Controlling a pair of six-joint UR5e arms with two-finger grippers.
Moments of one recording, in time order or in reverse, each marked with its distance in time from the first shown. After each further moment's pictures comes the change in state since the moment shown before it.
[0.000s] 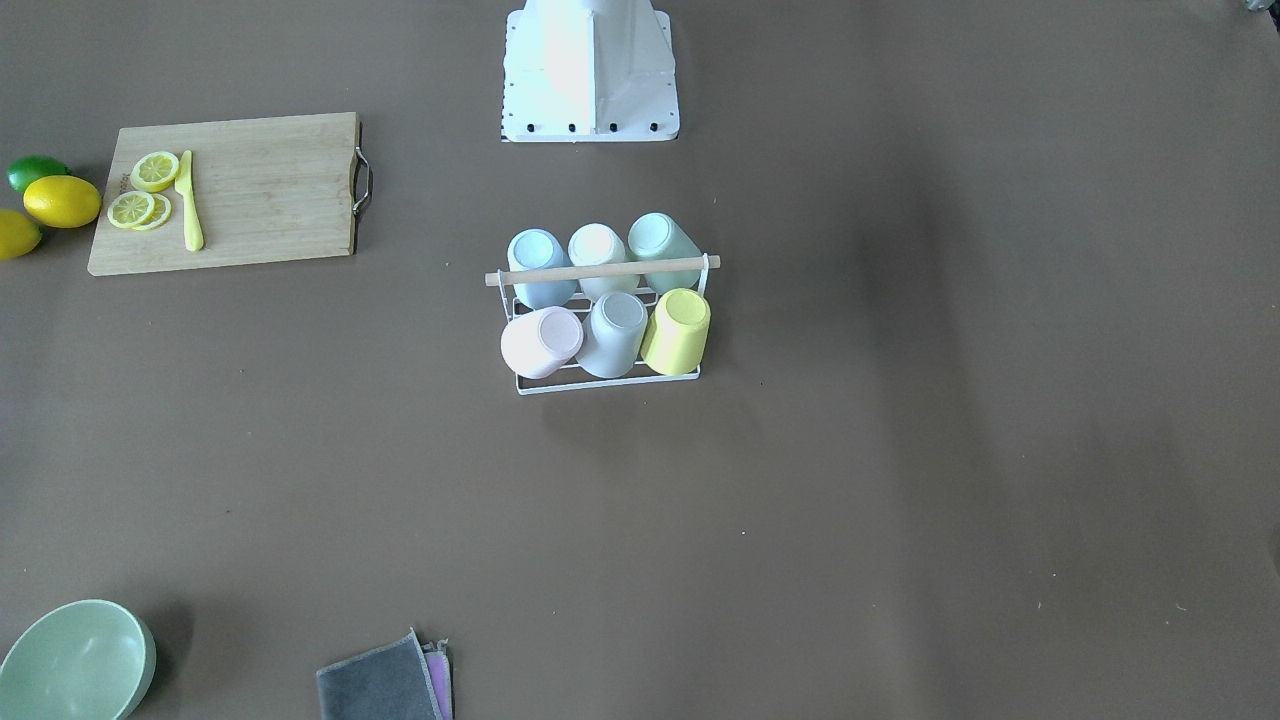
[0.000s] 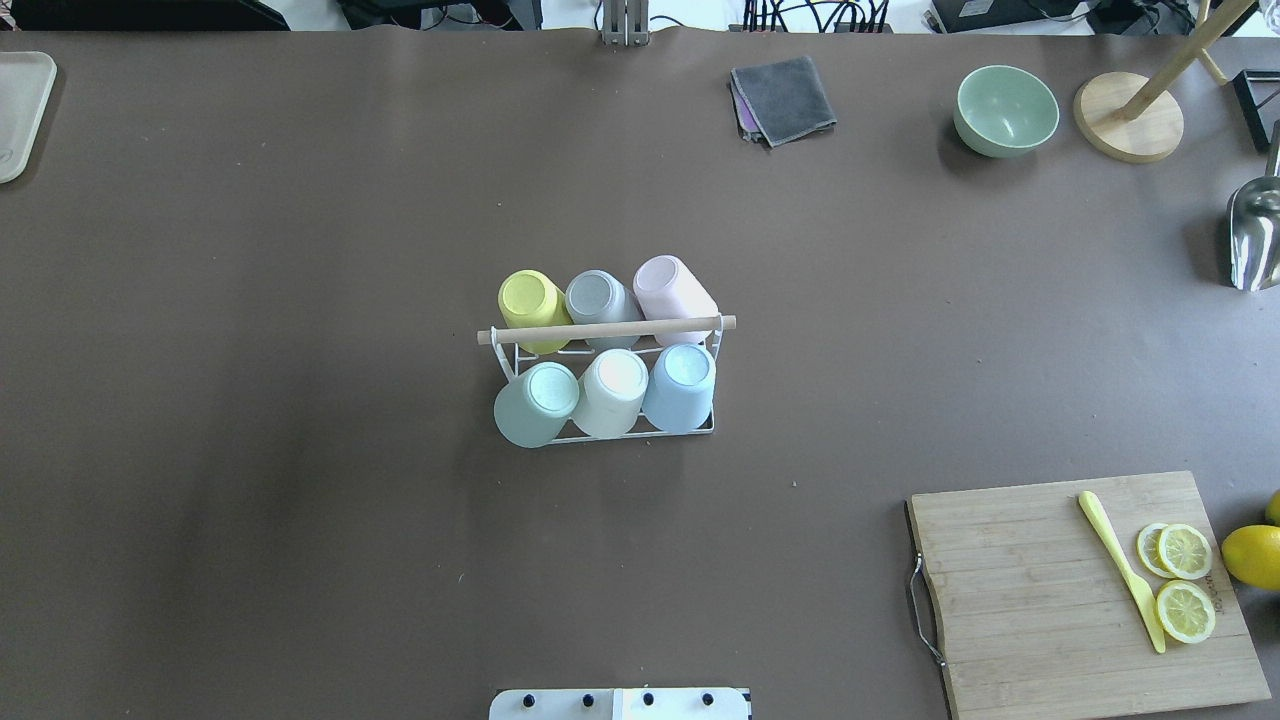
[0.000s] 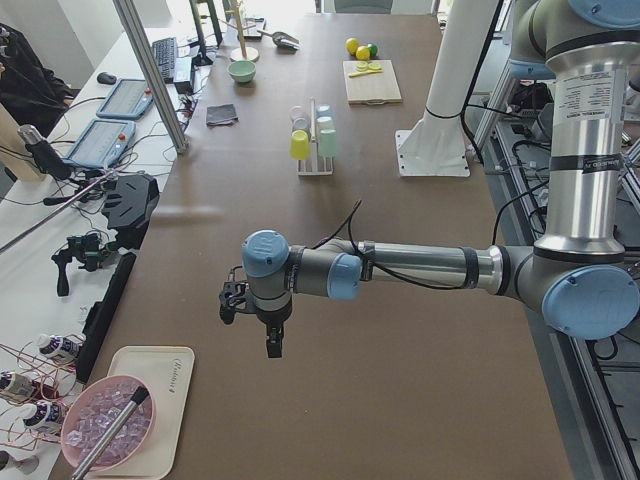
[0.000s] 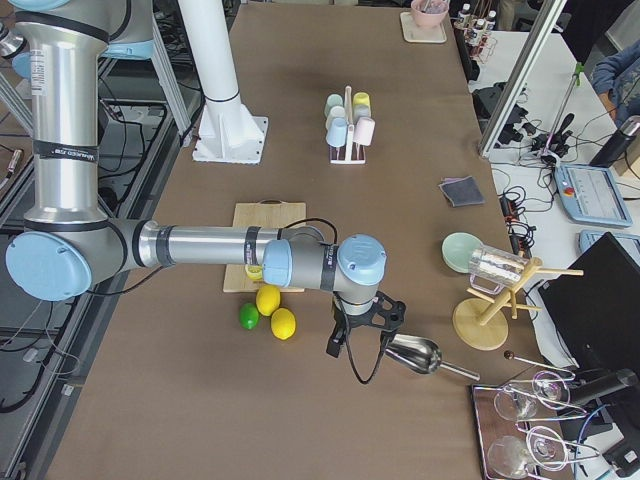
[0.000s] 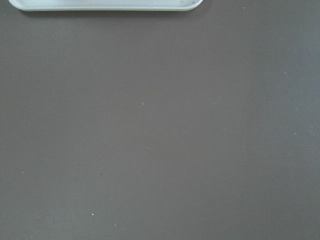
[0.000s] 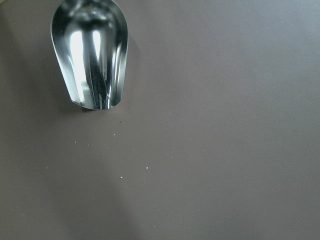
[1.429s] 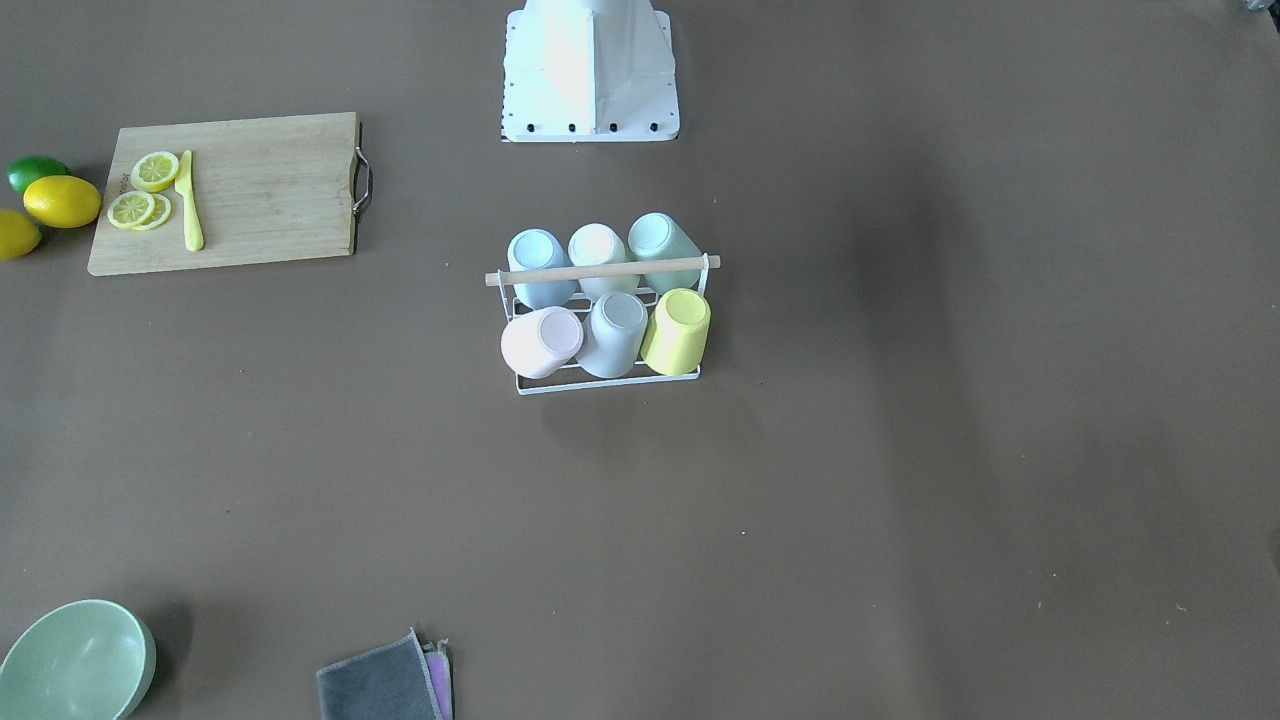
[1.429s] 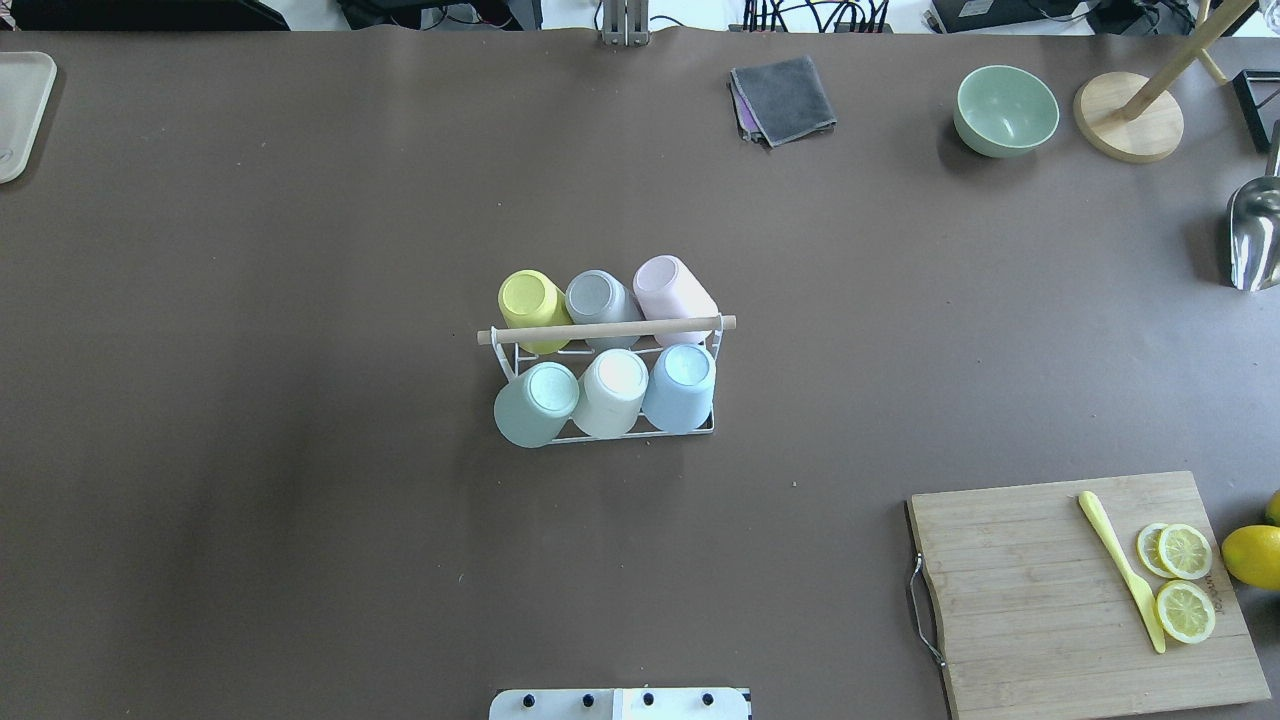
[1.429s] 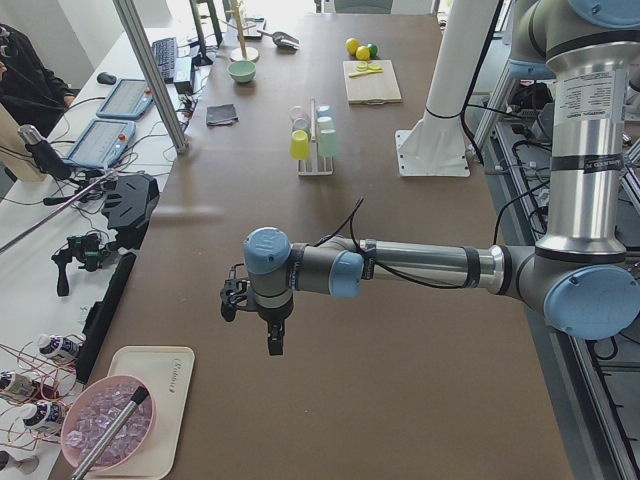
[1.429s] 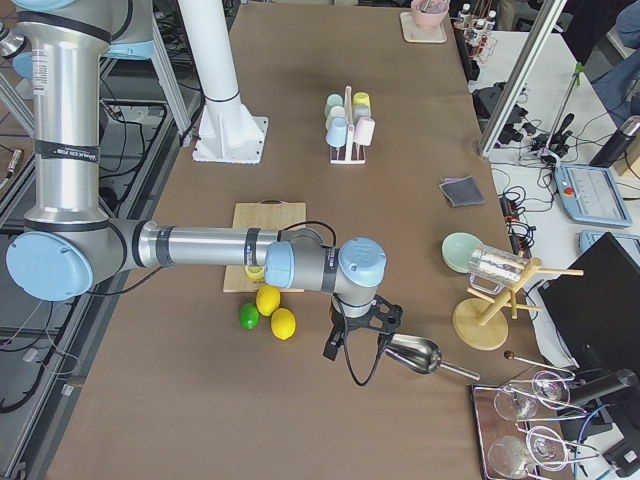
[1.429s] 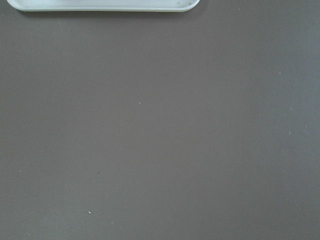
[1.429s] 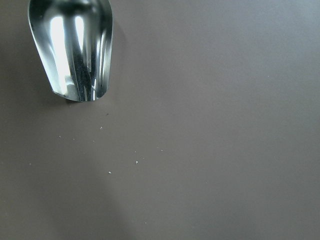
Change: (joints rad) left arm 0.000 0.005 -0.015 0.006 -0.001 -0.007; right arm -0.016 -0.011 -0.011 -0.004 -0.006 0.014
